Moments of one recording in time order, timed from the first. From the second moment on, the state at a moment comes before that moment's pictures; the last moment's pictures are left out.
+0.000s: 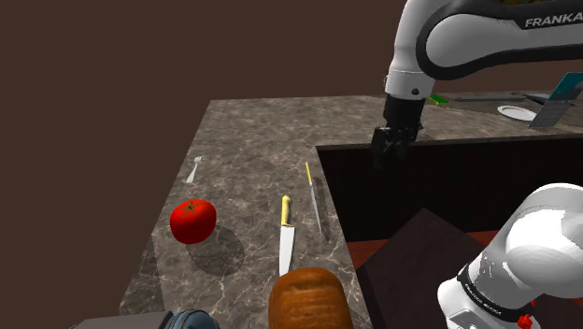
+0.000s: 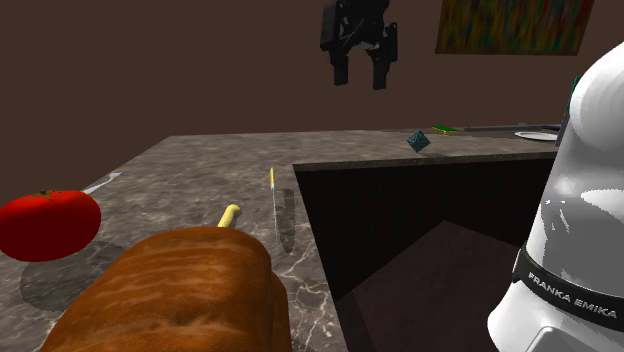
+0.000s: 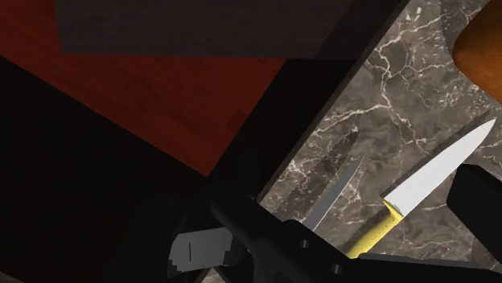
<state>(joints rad) 0.05 -0.72 0.05 -2.54 0.15 1.71 0.09</state>
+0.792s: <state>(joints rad) 0.09 -0.38 0.27 -2.57 0.21 2.18 0.33</state>
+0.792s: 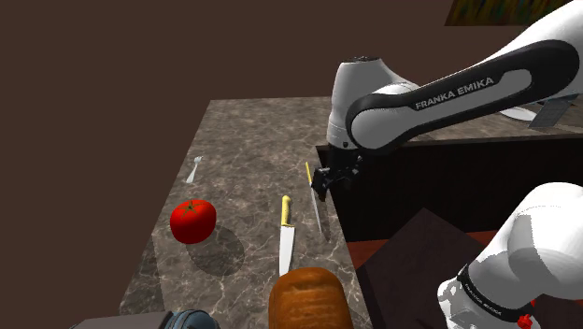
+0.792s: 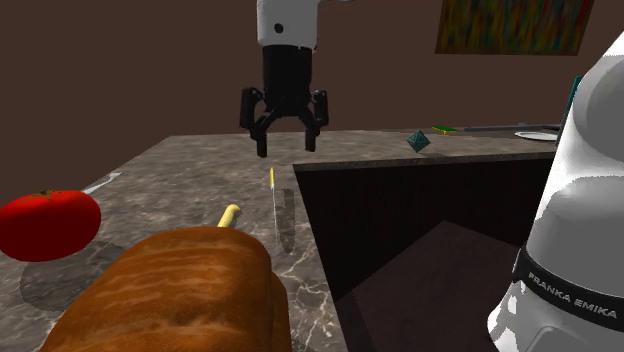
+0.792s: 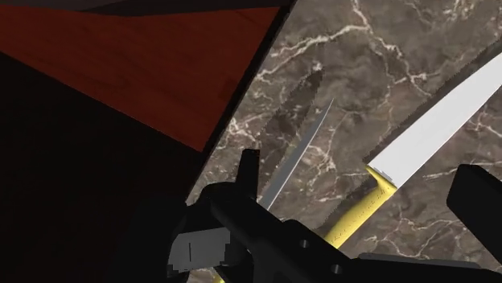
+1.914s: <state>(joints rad) 0.12 0.23 0.37 -2.30 -0.19 2.57 0.83</state>
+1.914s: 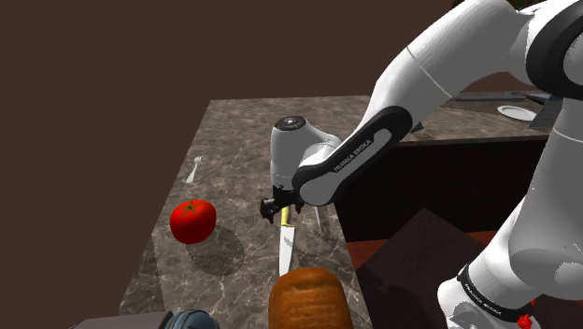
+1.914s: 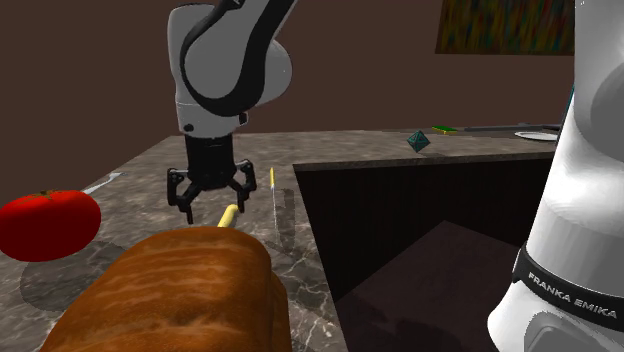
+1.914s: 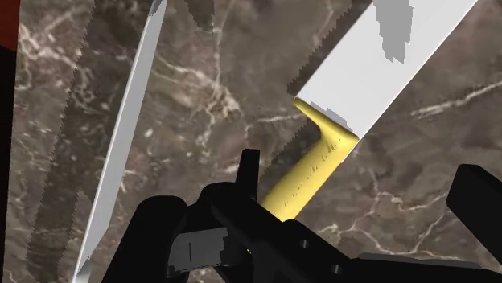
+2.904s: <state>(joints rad) 0.14 0.30 0.34 -2.30 -0.25 2.64 0.88</state>
